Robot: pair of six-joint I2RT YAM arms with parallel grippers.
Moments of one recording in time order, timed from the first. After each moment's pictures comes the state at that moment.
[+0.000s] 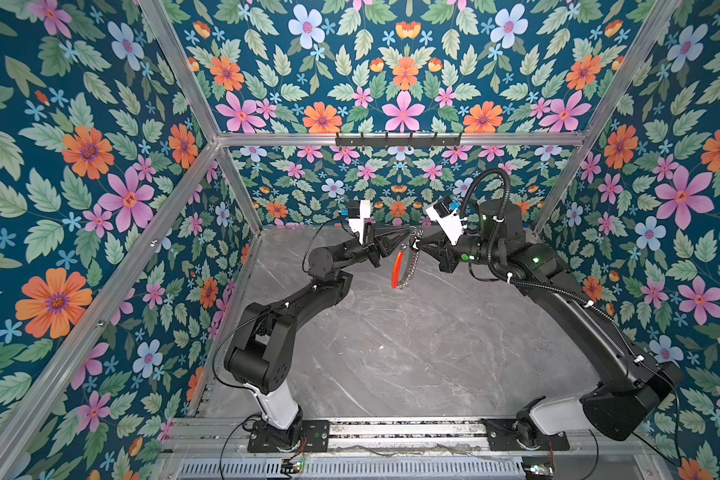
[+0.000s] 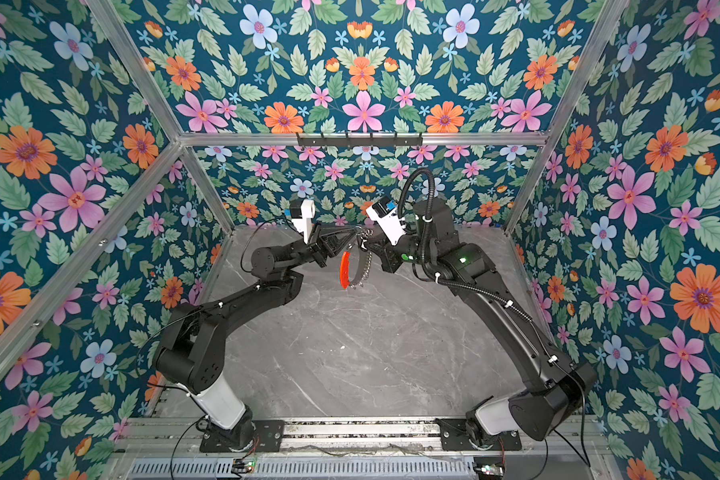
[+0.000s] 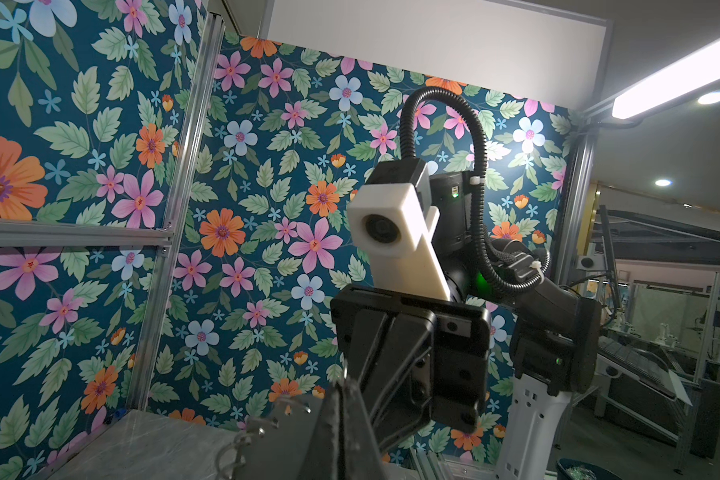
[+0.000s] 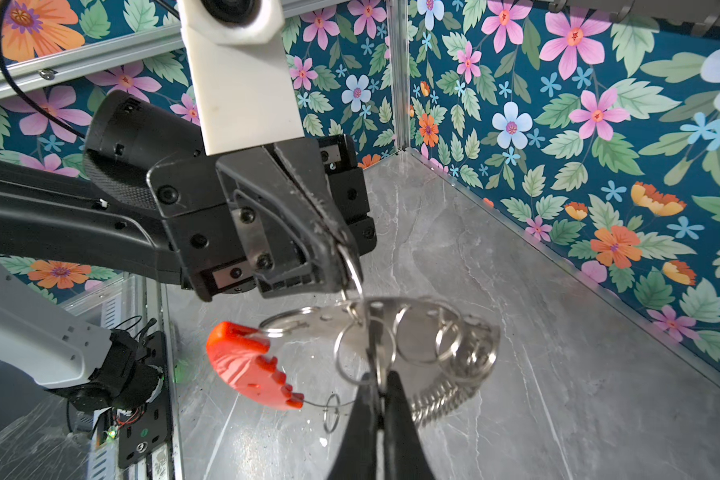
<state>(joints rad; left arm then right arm) -0.47 1.71 1.15 1.43 0.88 -0.94 0.52 1.42 1.62 -0.61 -0.48 -0.10</state>
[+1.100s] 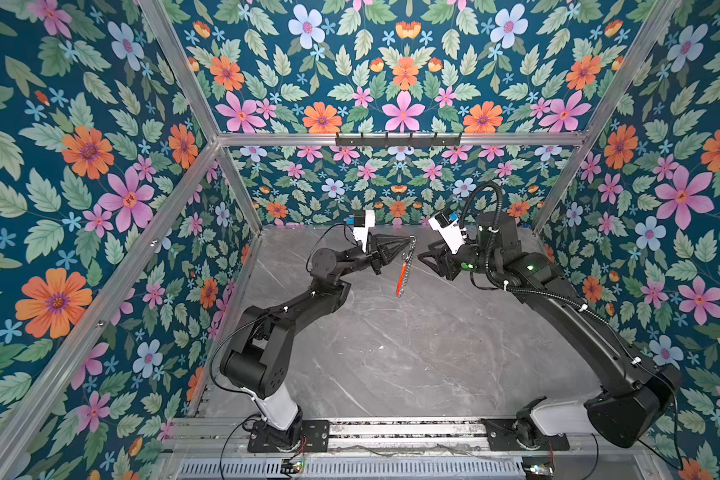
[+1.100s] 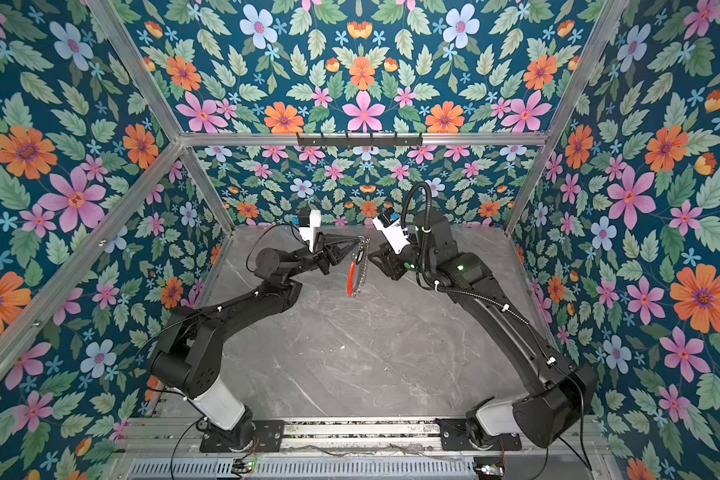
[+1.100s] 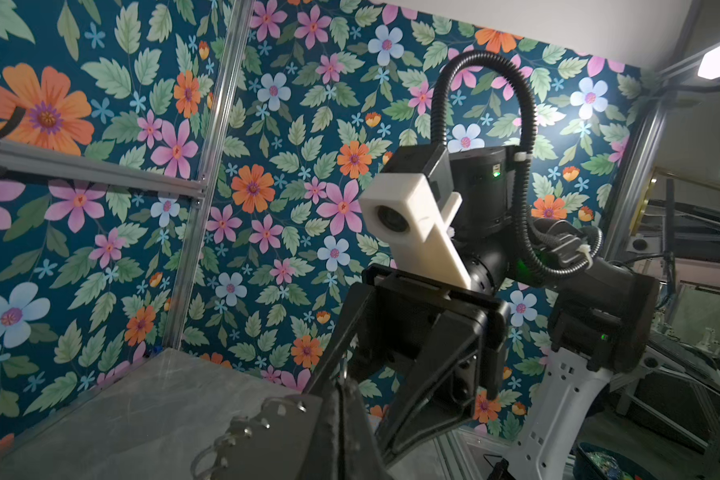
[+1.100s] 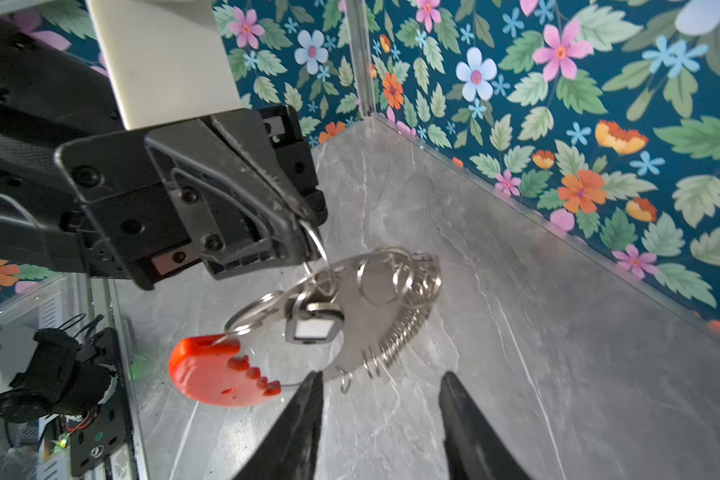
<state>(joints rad) -0.49 1.69 1.05 1.27 0.88 -0.77 0.49 1.37 1.47 -0.57 -0.35 -0.07</state>
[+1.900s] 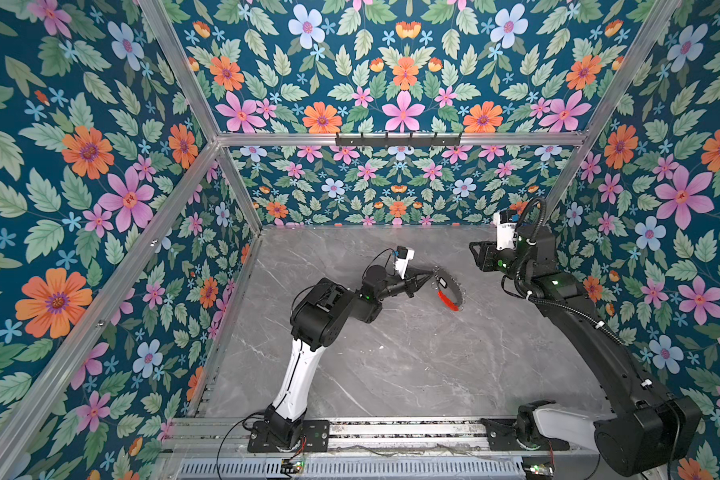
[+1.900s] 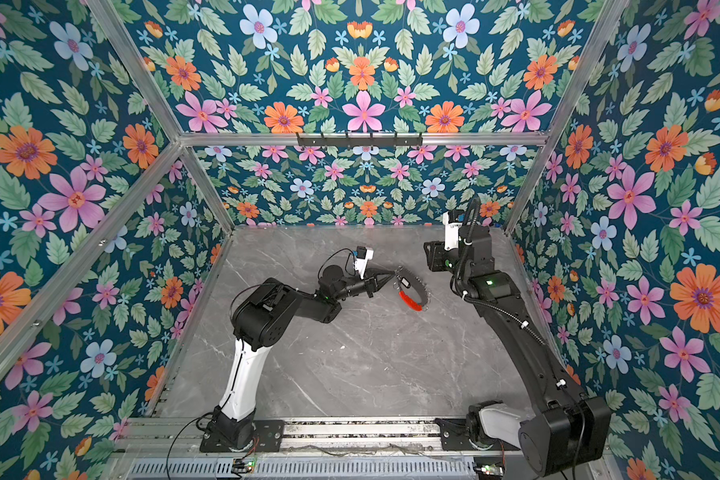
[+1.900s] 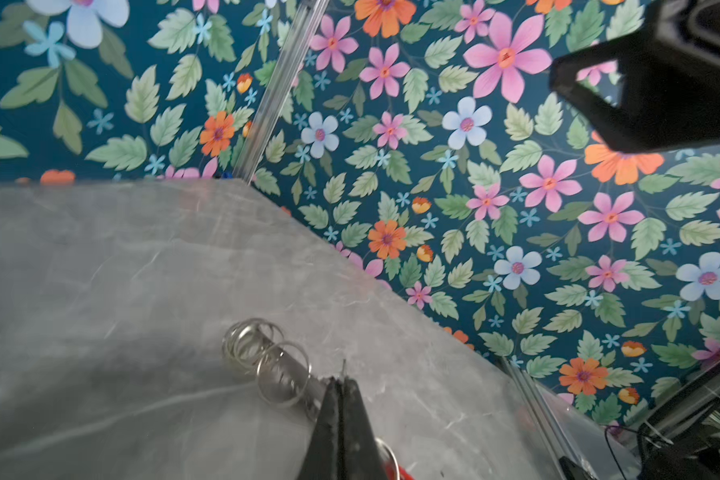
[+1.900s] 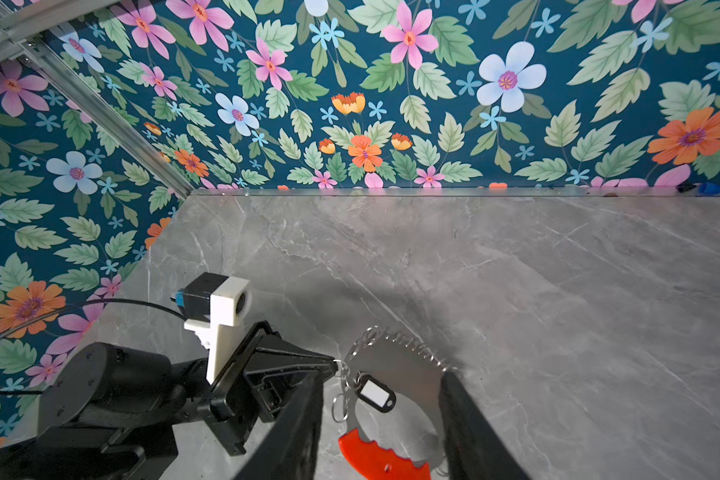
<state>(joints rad) -0.62 2.25 1.13 1.23 0.66 -0.57 0.22 1.23 1.19 -0.38 -0.15 0.23</state>
